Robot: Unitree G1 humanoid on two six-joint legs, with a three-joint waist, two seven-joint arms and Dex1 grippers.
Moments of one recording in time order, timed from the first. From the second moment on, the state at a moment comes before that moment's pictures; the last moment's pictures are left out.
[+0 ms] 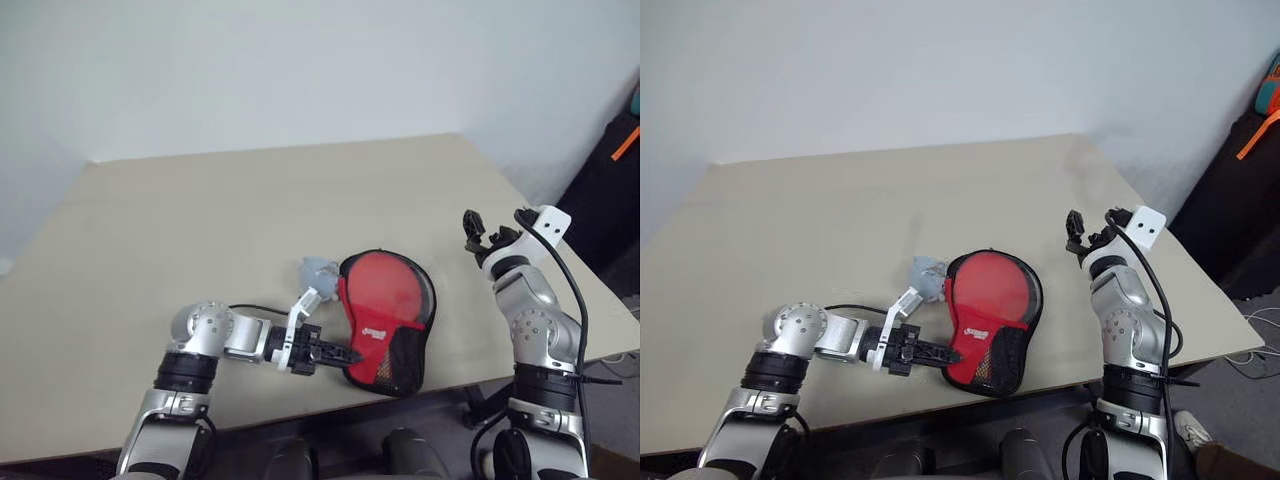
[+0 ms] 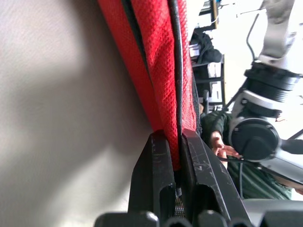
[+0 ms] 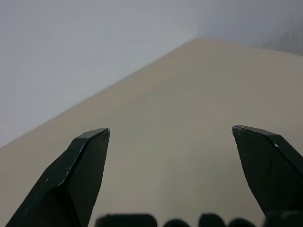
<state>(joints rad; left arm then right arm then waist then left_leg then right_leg) -0.45 0.37 -0.04 0.18 -1.00 1.61 -0.63 -0.41 -0.14 -0.33 -0.03 0.49 0.50 -0.02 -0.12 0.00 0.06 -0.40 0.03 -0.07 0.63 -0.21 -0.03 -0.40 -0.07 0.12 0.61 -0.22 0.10</state>
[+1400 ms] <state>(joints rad) -0.64 0.28 -0.55 0.08 -0.28 0.80 -0.69 -0.78 -0.23 -0.03 0.41 0.40 0.62 0.50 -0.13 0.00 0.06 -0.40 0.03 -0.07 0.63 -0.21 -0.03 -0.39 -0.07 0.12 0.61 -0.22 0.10</state>
